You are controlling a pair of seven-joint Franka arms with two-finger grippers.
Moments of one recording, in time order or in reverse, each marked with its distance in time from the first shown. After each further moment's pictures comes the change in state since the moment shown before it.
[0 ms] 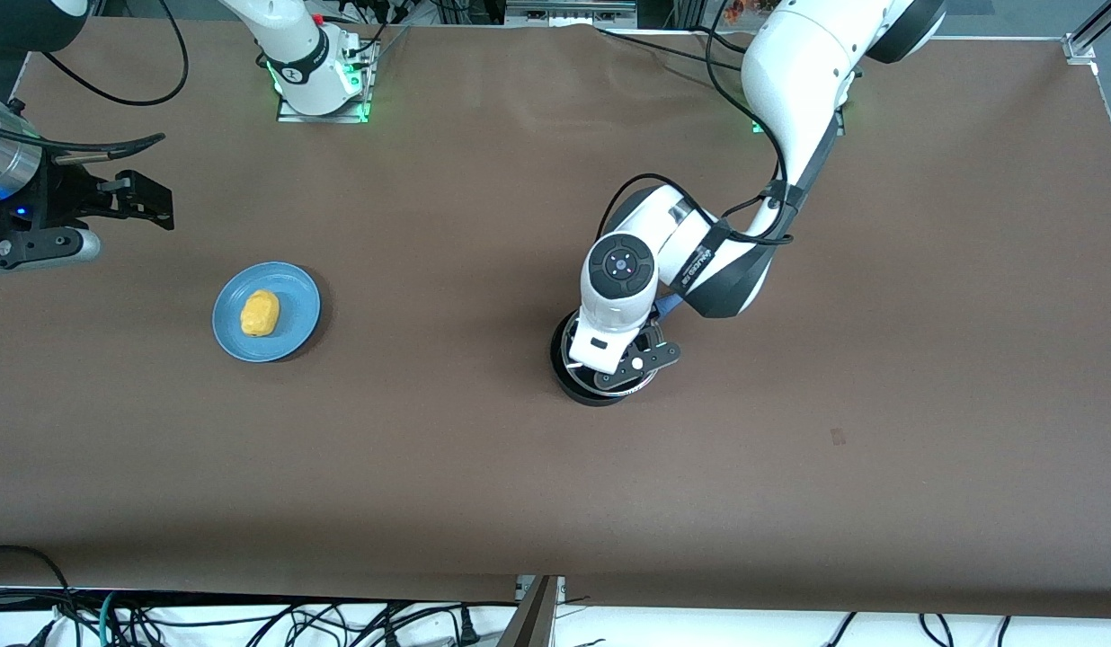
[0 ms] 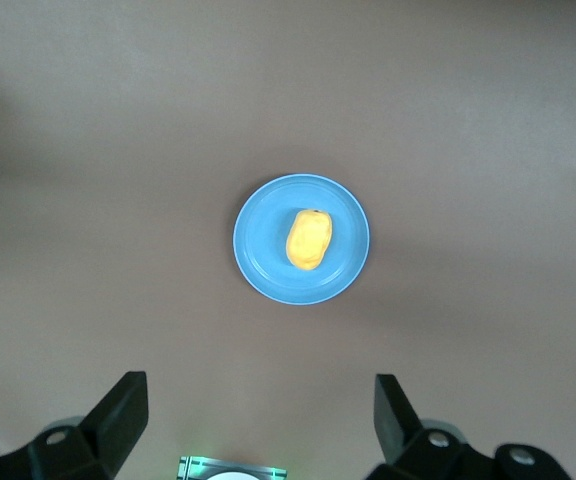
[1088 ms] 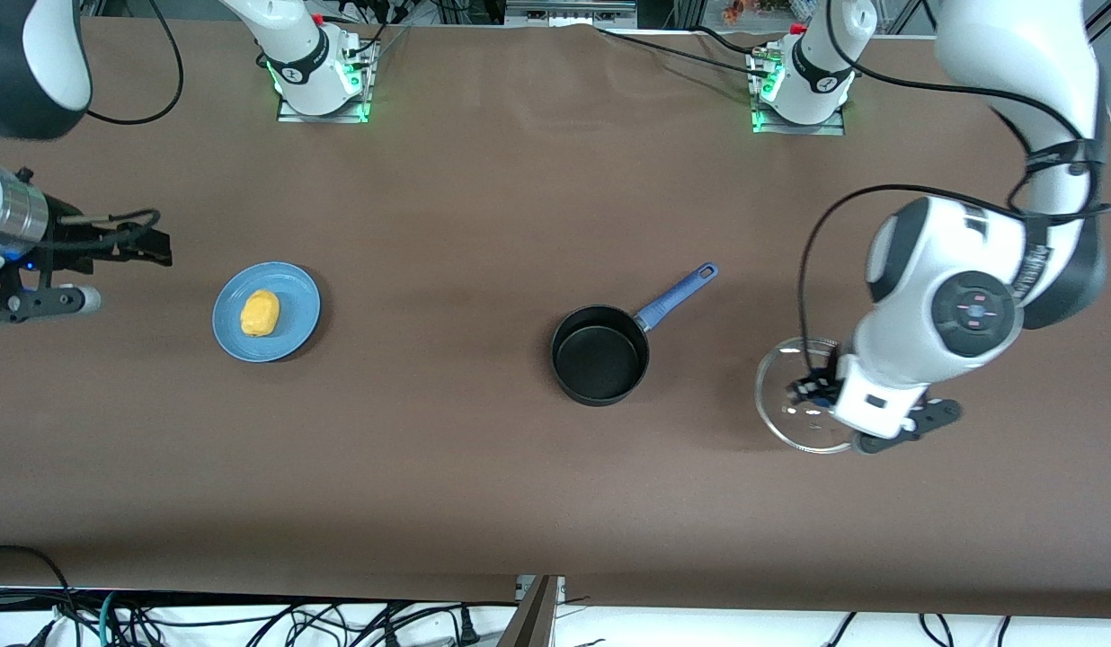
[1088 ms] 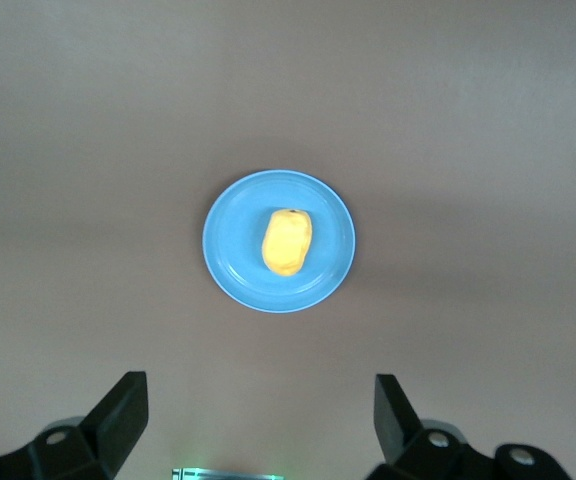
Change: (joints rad) left arm 0.454 -0.240 0.015 -0.167 0.035 -0.003 0.490; right arm -0.062 0.128 -0.015 -0.008 -0.003 0.048 0.001
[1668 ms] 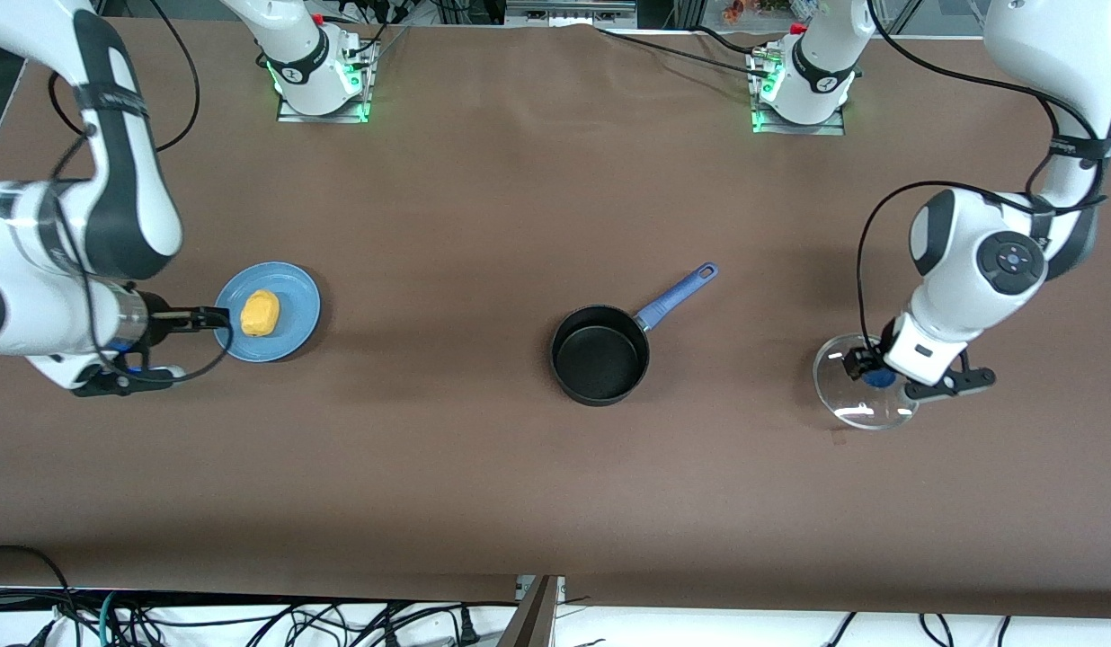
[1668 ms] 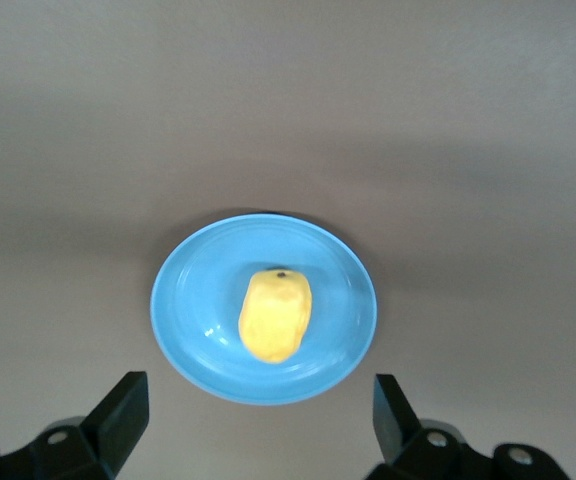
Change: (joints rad) left arm 0.200 -0.201 -0.002 -0.696 0.020 0.608 0.238; right arm -0.025 0.157 -0.004 -0.223 0.000 0.336 0.016
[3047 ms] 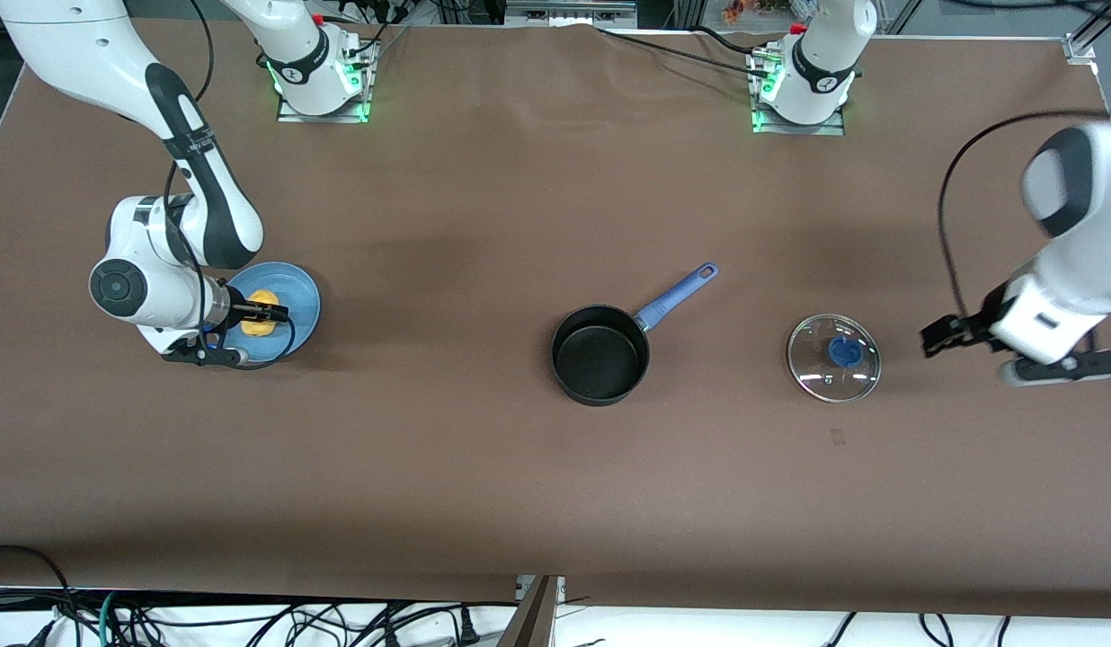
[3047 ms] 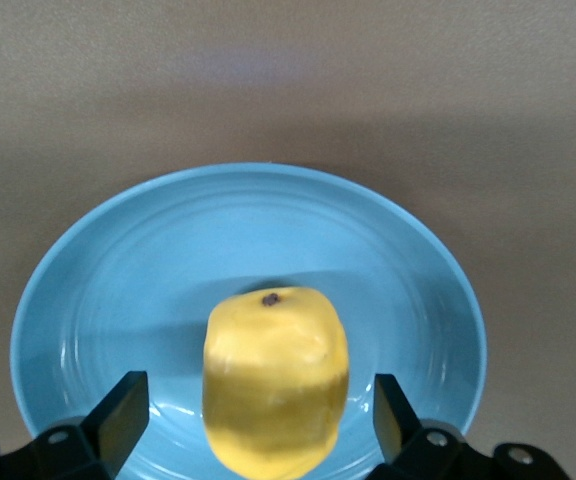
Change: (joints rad) left arm 0.073 -0.156 -0.004 0.326 -0.114 -0.521 0.267; right arm -0.004 0.004 -0.020 -0.434 0.000 0.480 0.166
